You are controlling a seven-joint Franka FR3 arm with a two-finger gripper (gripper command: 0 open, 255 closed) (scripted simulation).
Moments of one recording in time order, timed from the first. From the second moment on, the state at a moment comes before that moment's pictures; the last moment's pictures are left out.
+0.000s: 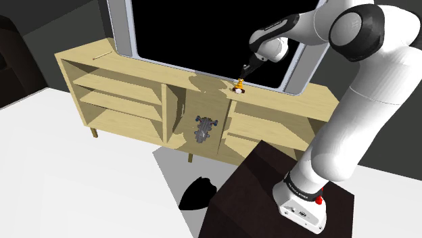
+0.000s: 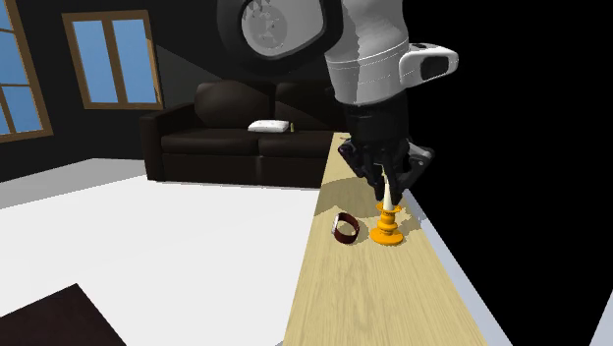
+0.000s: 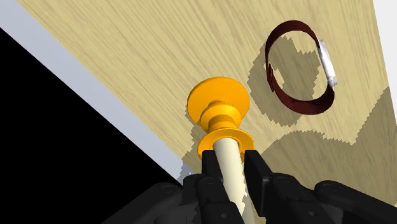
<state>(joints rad) 0.02 0.07 -0.66 -2.14 0.43 2.54 -0.82</state>
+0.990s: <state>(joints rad) 0.03 -0.02 -0.67 -2.05 0.28 2.40 -0.69</state>
